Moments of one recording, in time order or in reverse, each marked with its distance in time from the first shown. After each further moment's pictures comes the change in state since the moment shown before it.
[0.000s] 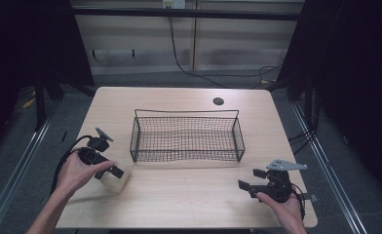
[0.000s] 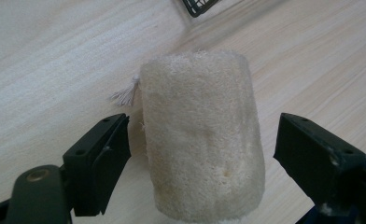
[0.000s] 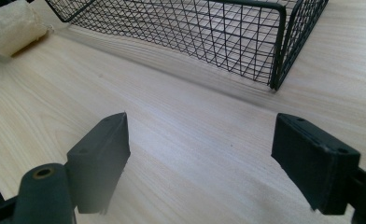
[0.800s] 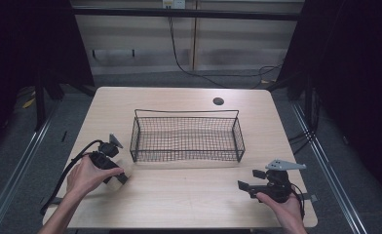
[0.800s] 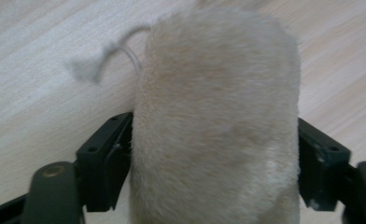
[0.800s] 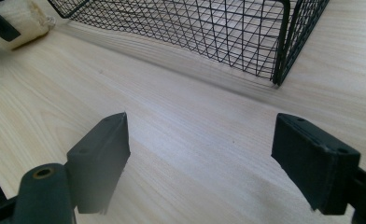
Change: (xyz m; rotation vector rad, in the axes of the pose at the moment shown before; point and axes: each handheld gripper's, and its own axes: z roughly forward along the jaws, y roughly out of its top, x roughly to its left) left arm -0.008 0.007 0.032 0.120 0.116 0.026; right arm -0.001 0.000 0.002 0.019 0.004 0.004
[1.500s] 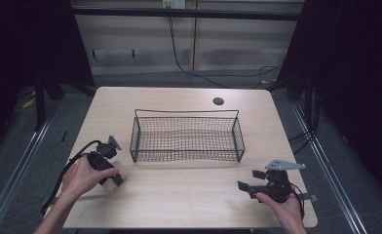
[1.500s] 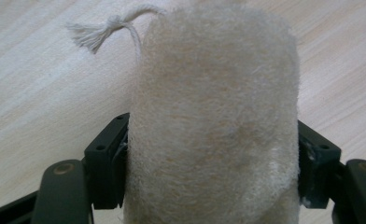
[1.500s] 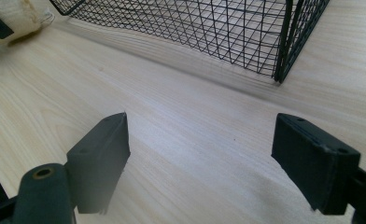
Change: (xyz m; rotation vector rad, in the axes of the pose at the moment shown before) left arm 0.001 -0.006 -0.009 0.034 0.024 0.005; right arm 0.001 0.000 0.000 0.011 0.006 0.008
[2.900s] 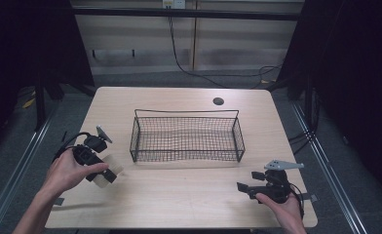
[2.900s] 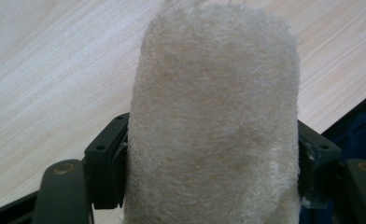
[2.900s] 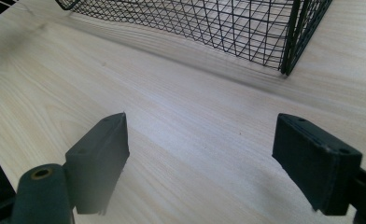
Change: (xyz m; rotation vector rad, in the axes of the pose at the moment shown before) left arm -0.013 -0.015 -0.062 -0.054 -0.056 0.057; right arm 0.001 0.000 0.001 0.028 0.010 0.013
